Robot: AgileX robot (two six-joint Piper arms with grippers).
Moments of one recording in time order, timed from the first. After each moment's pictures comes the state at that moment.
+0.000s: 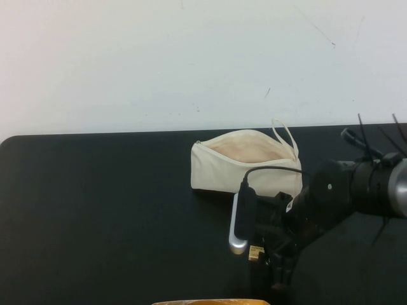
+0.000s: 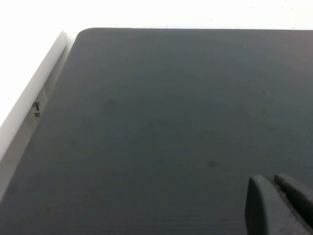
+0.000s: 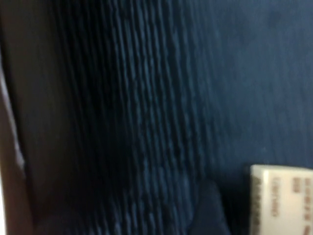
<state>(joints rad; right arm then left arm) 0.56 1.95 -1.15 0.44 0.51 -1.22 -0.01 -0.01 0.02 0.01 0.37 -0.08</state>
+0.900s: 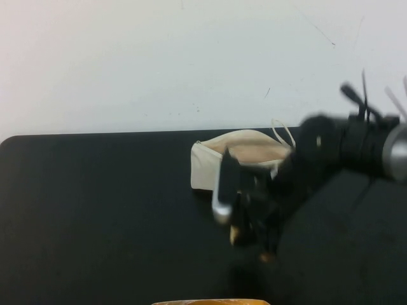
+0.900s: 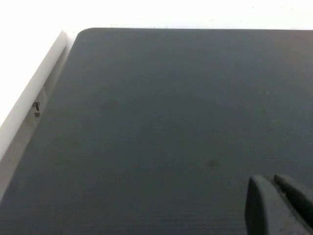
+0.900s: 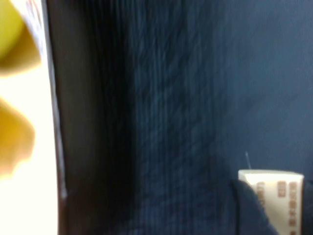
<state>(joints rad) 0.56 1.96 -1.38 0.45 0.79 -1.20 -0.01 -0.01 0.02 0.01 0.37 -0.08</state>
